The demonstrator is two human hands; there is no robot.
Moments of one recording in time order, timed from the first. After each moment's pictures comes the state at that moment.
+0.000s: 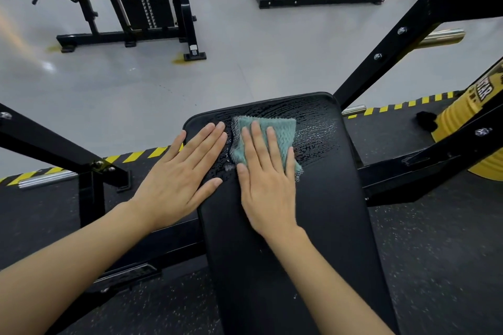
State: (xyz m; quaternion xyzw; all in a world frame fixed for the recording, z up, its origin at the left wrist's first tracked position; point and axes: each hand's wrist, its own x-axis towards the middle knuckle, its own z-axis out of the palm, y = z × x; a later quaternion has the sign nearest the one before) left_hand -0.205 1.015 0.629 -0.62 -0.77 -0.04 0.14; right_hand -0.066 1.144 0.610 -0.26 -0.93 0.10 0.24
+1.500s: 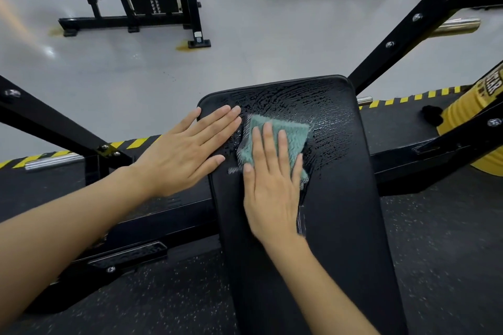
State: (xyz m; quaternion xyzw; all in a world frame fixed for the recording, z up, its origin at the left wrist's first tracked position) left_hand -0.227 1.007 0.636 -0.69 -0.72 -0.03 0.12; right_hand -0.054 1.104 0.602 -0.31 -0.91 0.14 0.22
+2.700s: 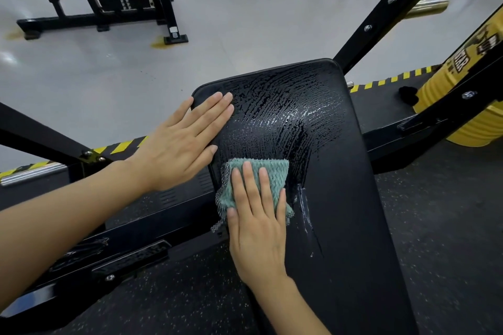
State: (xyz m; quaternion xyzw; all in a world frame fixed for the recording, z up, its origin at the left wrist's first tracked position) left_hand -0.234 1.006 0.635 -0.70 -0.69 -0.05 0.15; right_hand -0.022 1.034 0.566 -0.33 -0.92 0.11 0.19
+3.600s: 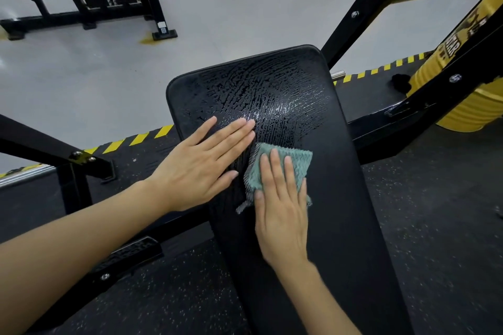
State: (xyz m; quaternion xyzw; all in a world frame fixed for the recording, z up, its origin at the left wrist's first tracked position) left_hand -0.176 1.024 0.616 -0.74 -0.65 0.01 0.17; right_hand 0.014 1.078 0.560 -0.37 -0.89 0.15 0.21
